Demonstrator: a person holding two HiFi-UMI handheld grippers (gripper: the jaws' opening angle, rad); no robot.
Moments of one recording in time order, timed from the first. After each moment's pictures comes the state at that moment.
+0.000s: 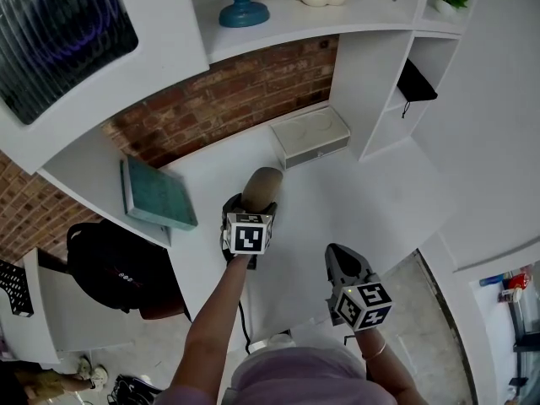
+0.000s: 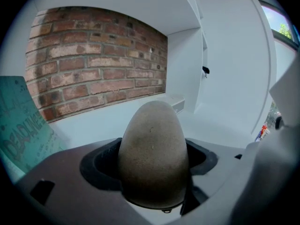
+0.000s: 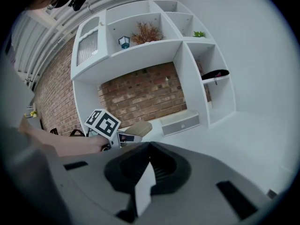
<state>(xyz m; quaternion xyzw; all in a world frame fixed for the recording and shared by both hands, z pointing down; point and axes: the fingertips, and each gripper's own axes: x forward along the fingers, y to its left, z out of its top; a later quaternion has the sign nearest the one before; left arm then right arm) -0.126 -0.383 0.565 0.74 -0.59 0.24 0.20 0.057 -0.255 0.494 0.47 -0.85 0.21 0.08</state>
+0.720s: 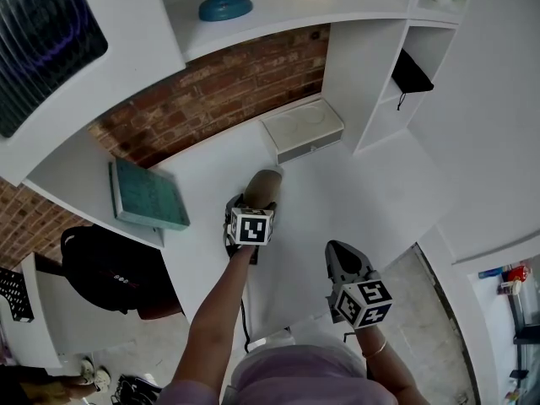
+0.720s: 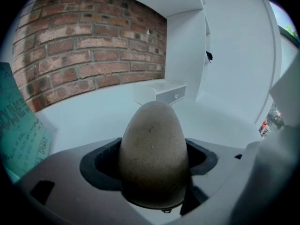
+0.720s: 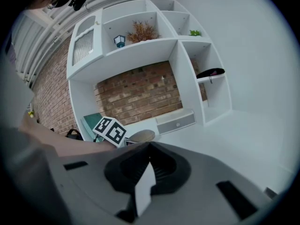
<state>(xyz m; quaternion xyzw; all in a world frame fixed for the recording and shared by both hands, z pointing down) -0.109 -0.400 0.618 0.73 -0.58 0.29 0.22 0.072 -0.263 0.502 0.48 -0.84 0.21 0.09</state>
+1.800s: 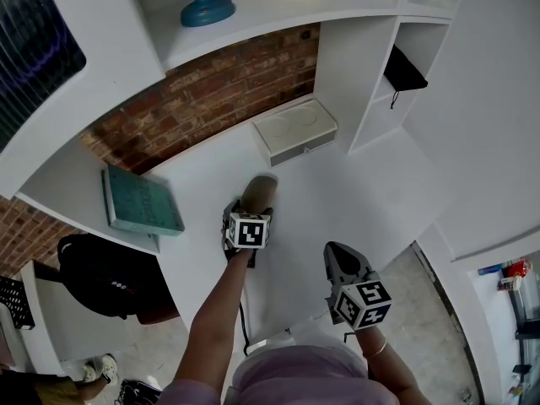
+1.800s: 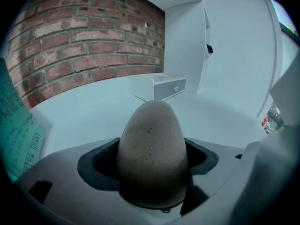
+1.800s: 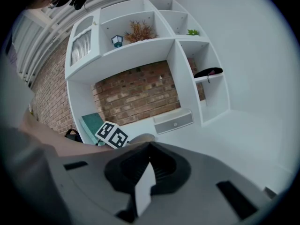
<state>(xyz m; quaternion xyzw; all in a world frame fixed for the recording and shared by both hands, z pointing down) -0.101 -0.402 0.647 0.73 -0.57 0.30 0.23 0.084 -0.268 0.505 0.49 -0.84 0.22 0.09</state>
